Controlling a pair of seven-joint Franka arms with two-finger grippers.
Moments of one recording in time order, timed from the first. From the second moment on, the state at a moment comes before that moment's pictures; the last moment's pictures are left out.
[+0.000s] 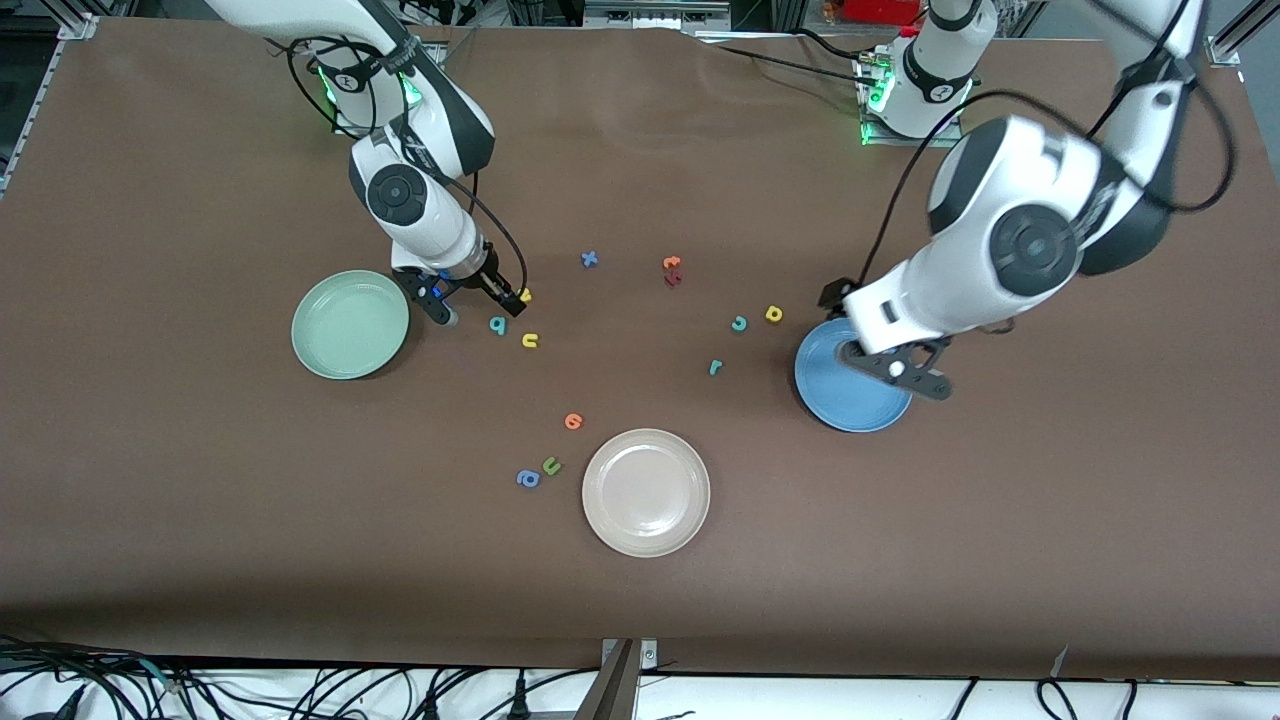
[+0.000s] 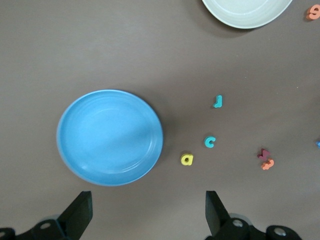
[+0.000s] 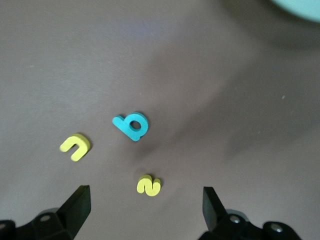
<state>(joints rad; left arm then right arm) -0.24 0.38 -0.13 -1.57 -0.09 1.77 0.03 0.04 0.35 0.50 -2.30 -0.02 2.59 1.39</state>
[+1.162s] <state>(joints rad) -0.47 0.53 -0.16 -2.01 -0.09 2.47 0.03 0.09 0.44 0.50 -2.31 -0.05 2.72 1.57</state>
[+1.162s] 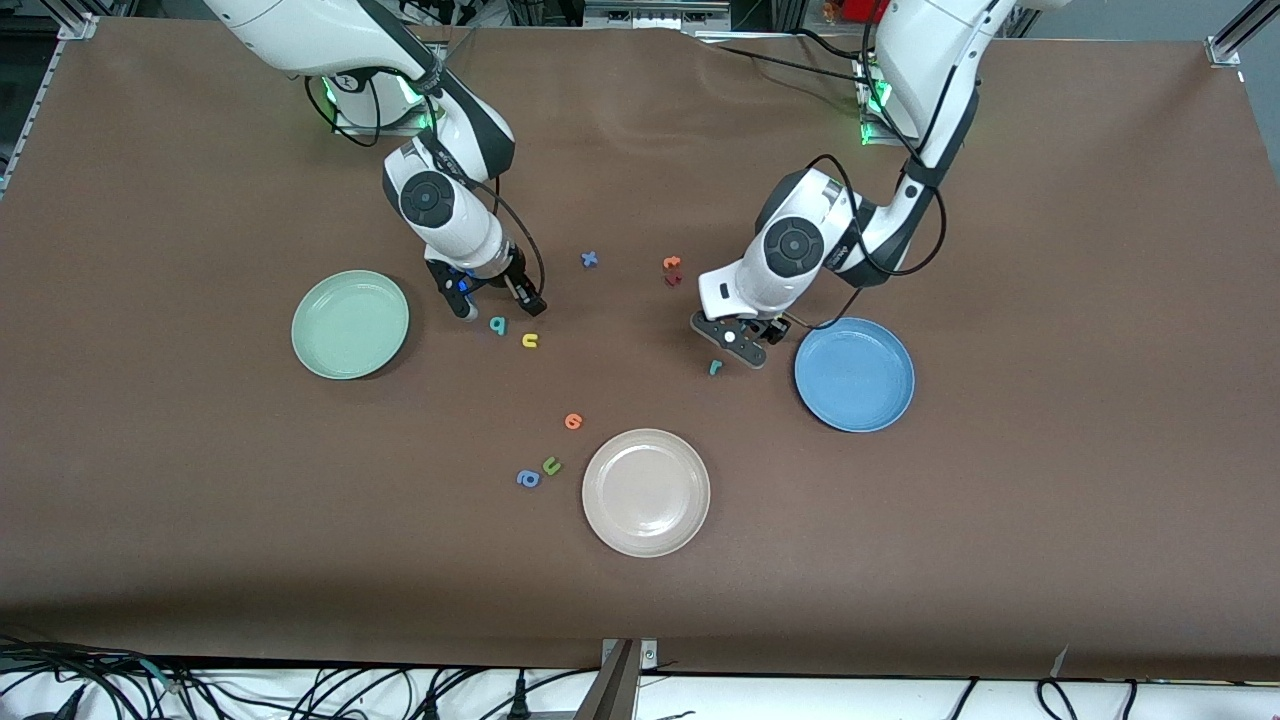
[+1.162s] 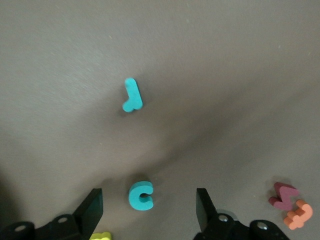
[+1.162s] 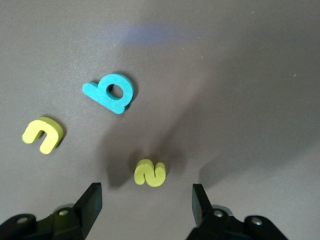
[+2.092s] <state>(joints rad) -0.48 0.55 -0.16 -2.03 -0.03 2.50 0.06 0.09 0.45 0.49 -2.33 -0.10 2.73 1.57</state>
